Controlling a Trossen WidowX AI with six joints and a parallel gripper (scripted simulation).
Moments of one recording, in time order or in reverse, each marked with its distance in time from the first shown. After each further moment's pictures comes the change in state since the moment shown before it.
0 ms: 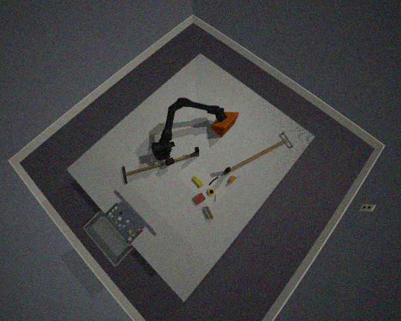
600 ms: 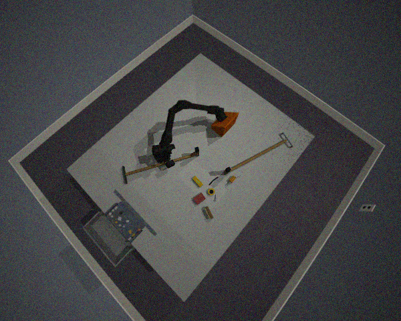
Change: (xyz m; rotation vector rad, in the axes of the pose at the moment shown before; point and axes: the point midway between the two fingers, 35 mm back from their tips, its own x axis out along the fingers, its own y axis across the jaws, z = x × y) arm 0.003 0.017 0.005 0.001 0.001 0.002
